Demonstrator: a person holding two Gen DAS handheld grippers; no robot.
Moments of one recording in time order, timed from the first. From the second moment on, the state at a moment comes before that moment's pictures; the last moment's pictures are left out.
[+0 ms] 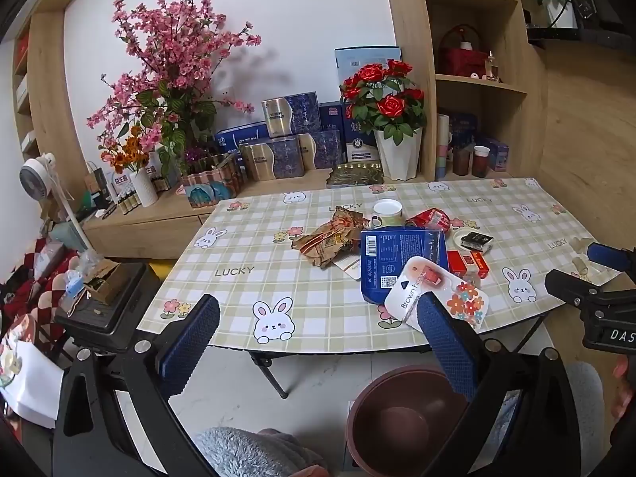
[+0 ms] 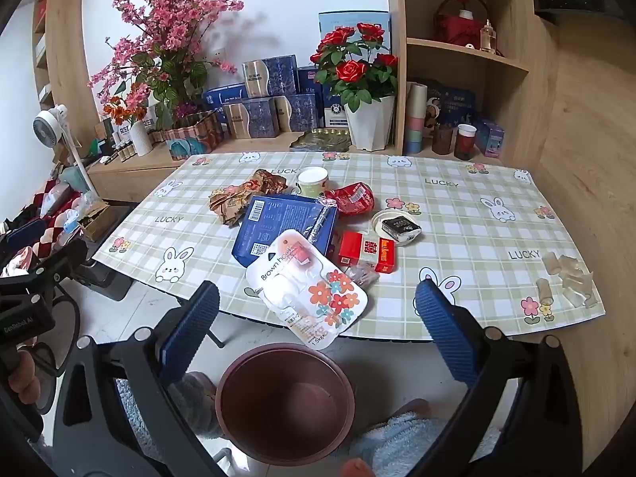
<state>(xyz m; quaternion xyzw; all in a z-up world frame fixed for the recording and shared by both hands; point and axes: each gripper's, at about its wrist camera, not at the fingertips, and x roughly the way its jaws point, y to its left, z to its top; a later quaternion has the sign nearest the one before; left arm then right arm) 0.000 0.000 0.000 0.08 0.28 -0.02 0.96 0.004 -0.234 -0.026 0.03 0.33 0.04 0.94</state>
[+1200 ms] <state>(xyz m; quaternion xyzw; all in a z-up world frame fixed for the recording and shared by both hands) -0.001 0.000 0.008 0.08 0.28 -0.02 0.96 0.002 -0.237 -0.024 0.04 0.33 0.04 0.94</state>
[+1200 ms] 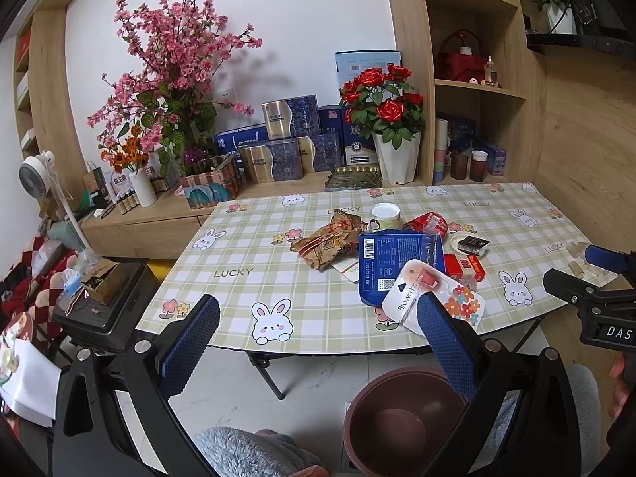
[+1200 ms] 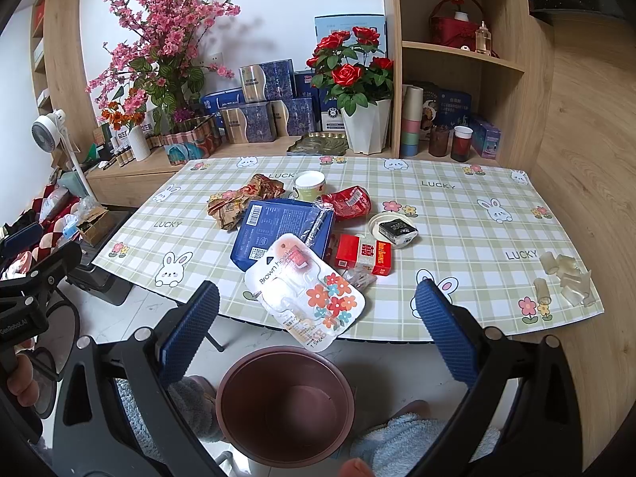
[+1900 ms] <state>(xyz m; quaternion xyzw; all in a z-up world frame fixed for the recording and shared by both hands) -0.005 -0.004 0.018 0.08 0.28 -0.02 0.96 0.002 -0.236 -0.024 0.04 0.33 0.04 0.94</state>
